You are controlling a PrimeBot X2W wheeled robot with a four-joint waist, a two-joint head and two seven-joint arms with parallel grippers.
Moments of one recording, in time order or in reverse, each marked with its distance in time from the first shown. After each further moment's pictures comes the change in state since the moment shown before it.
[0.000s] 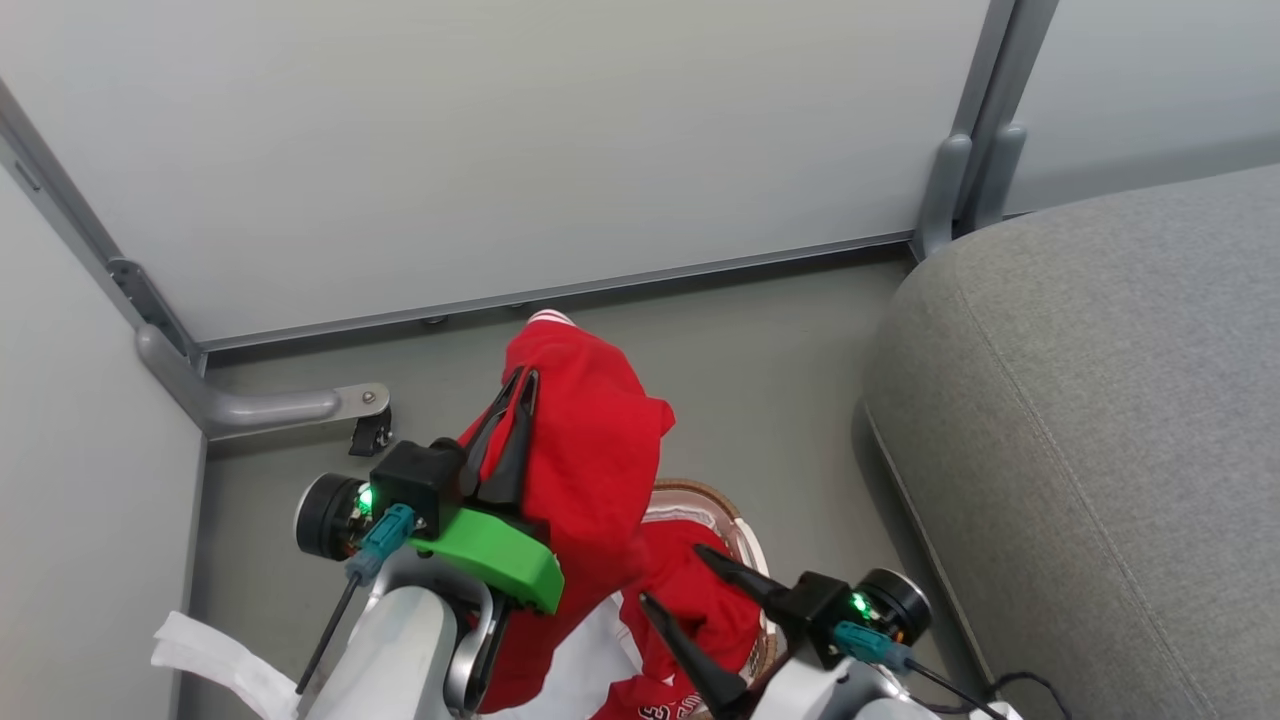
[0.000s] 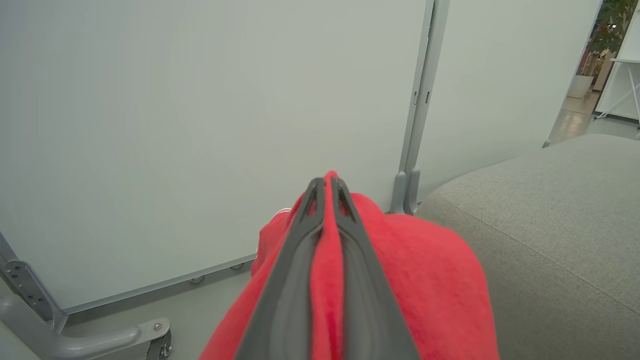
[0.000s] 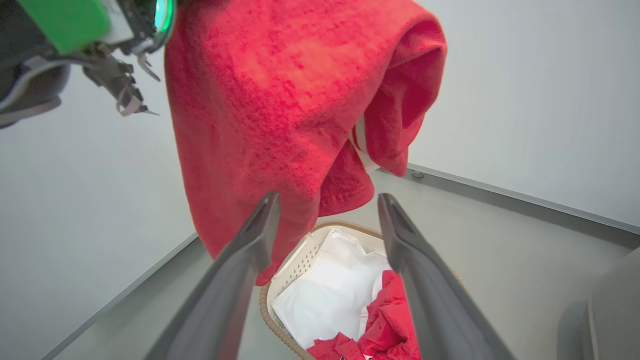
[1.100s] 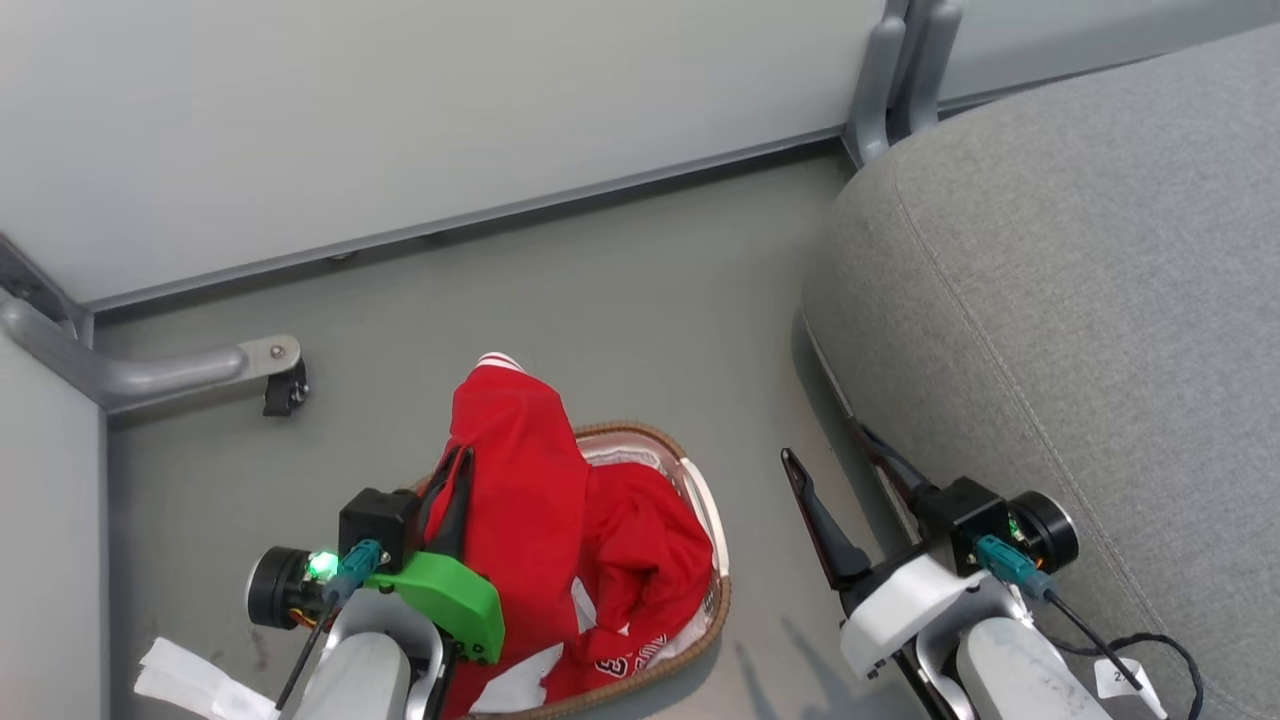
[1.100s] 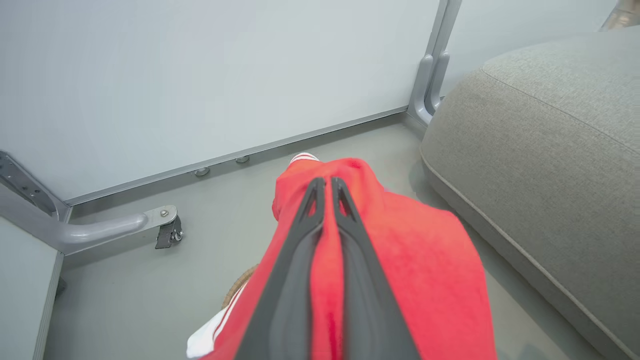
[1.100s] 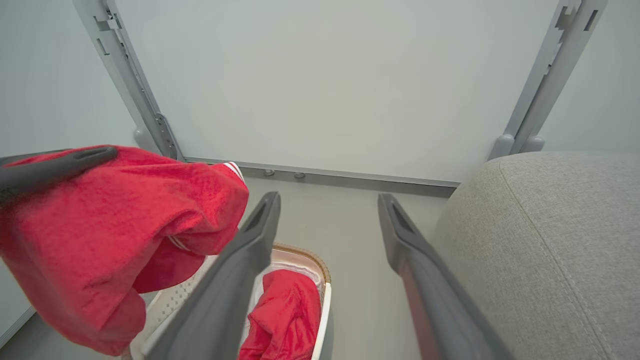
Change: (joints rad) left arm 0.006 0.004 0.104 0.243 0.089 -0.006 0.000; right arm 0.006 0.000 -0.354 -0.094 -0.142 0.000 0.000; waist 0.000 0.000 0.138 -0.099
